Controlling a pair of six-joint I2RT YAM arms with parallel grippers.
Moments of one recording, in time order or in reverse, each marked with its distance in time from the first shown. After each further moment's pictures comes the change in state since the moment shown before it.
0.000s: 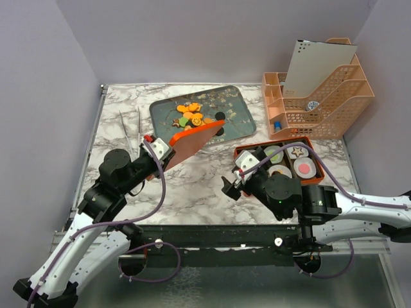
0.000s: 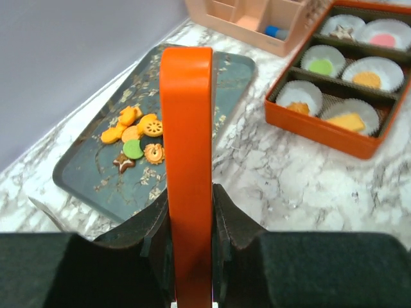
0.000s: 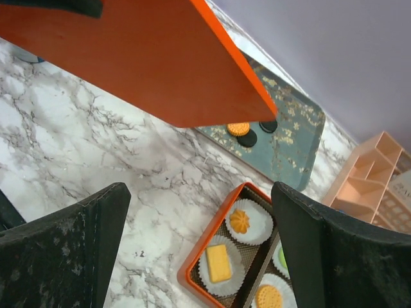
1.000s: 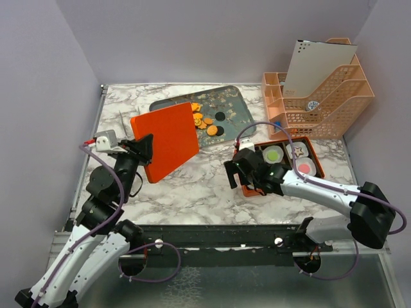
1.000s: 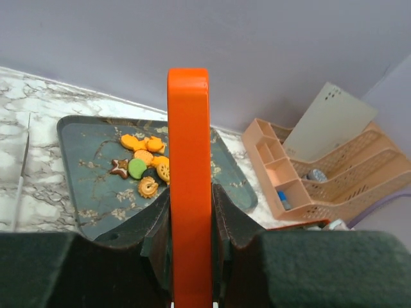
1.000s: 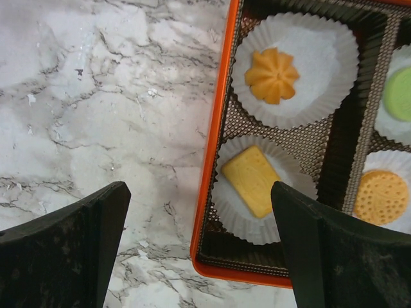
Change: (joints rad) left arm 0.008 -0.105 -0.101 0.269 -0.582 -0.731; right arm -0.579 0.344 -0.236 -0.055 -0.343 0.607
